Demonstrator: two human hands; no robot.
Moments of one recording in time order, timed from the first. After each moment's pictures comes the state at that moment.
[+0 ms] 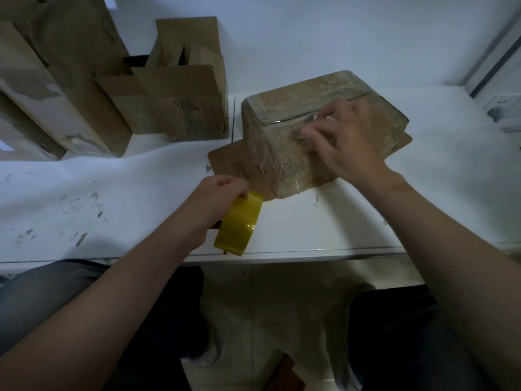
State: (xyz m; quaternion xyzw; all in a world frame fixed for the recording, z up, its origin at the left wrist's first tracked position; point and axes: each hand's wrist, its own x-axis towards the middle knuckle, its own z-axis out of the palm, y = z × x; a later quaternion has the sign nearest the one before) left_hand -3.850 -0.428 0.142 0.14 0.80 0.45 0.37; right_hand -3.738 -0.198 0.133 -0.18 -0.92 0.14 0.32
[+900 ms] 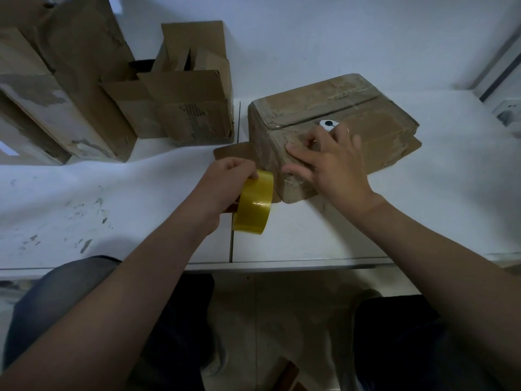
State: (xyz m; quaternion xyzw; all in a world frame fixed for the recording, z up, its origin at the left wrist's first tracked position) left_hand -3.868 -0.405 0.152 0.16 0.78 0.50 0.35; right_hand -3.755 -0.217 0.102 -0.17 -0.94 -0.04 0.30
